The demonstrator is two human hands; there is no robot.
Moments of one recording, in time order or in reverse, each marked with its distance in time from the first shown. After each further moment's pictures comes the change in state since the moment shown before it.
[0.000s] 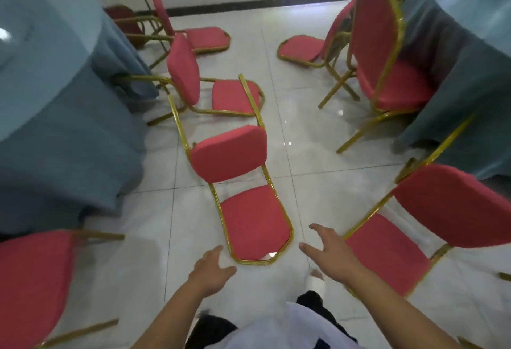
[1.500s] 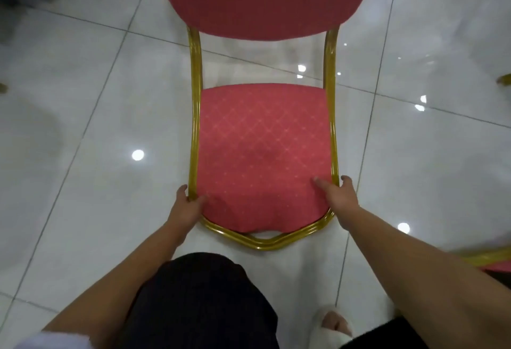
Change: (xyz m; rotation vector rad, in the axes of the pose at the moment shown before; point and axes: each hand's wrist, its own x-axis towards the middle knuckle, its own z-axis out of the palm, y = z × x) left_hand 0.562 -0.204 0.295 -0.934 0.272 -0.382; right_hand 0.593 0.306 0.329 0.369 0.025 0.388
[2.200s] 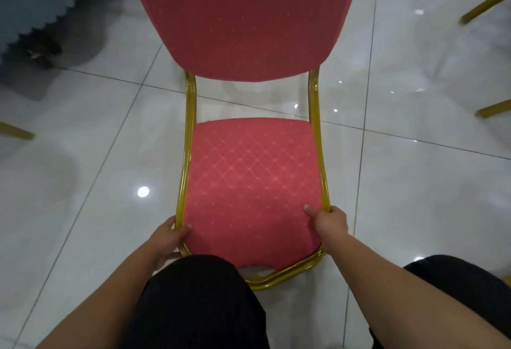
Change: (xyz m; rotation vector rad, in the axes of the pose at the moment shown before) left_hand -0.011 0.026 -0.056 0.079 -0.091 -0.037; right_hand -0.023 -0.022 0.017 0.154 0.059 0.046
